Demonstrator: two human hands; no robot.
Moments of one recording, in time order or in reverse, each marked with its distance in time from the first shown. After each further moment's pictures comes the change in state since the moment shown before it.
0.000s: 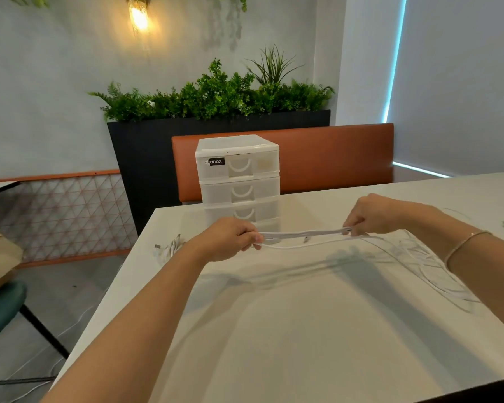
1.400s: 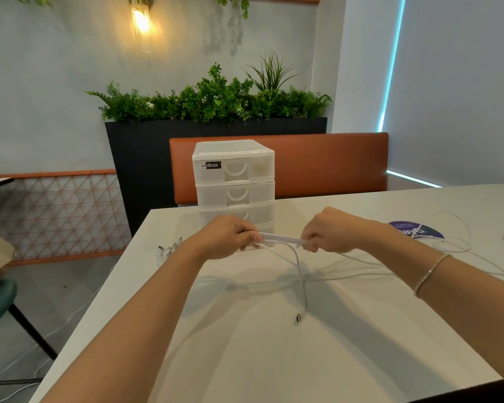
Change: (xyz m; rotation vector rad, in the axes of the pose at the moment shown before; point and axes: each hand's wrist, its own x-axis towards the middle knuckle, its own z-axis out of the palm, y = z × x) left_hand 0.001 0.015 0.001 -0.018 0.021 0.025; right_hand -0.008 -0.070 -0.002 0.065 0.049 -0.146
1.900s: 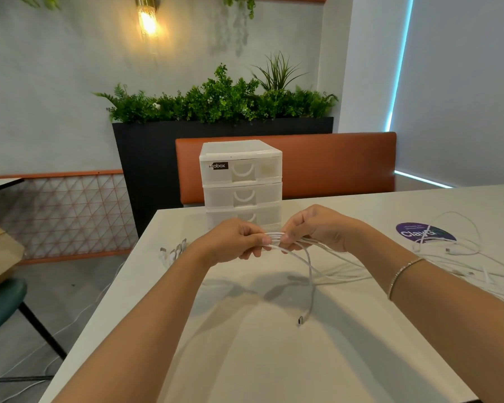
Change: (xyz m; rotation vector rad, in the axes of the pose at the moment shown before) left_hand 0.000 -0.006 0.003 -0.296 -0.040 -0.060; right_hand 0.016 -0.029 0.001 1.070 0.011 0.076
